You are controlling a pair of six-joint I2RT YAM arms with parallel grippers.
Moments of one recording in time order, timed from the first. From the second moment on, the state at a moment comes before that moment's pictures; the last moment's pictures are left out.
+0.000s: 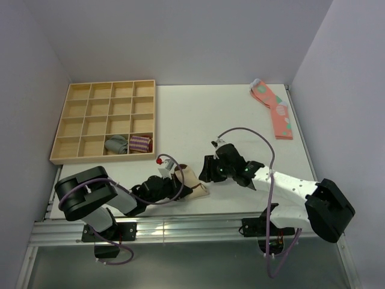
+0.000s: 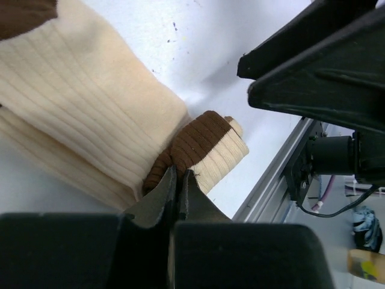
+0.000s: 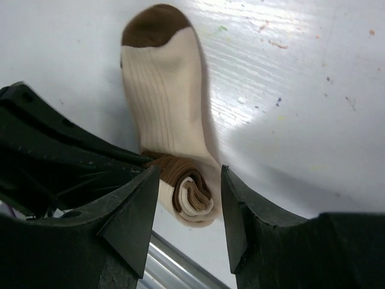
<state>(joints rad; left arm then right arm) -1.04 1.58 0.19 1.02 -0.02 -0.93 0.74 1.21 0.58 -0.18 -0.14 0.64</state>
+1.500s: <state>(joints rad) -0.78 1.56 0.34 0.64 0.42 -0.94 0.89 1.21 0.24 0.46 -0.09 0.63</state>
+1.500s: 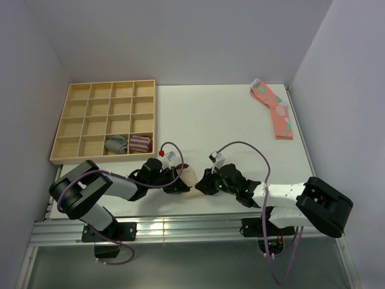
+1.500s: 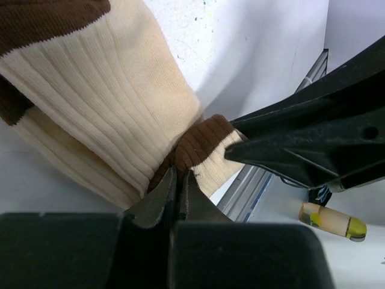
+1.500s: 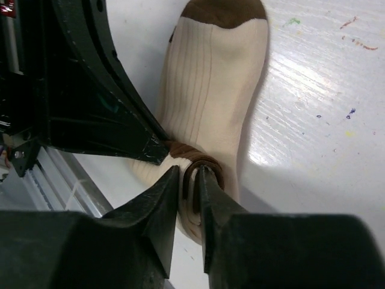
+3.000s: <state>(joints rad) -1.06 1.08 0.15 0.63 -0.16 -0.66 0.91 1.70 1.06 -0.66 -0.04 0.64</state>
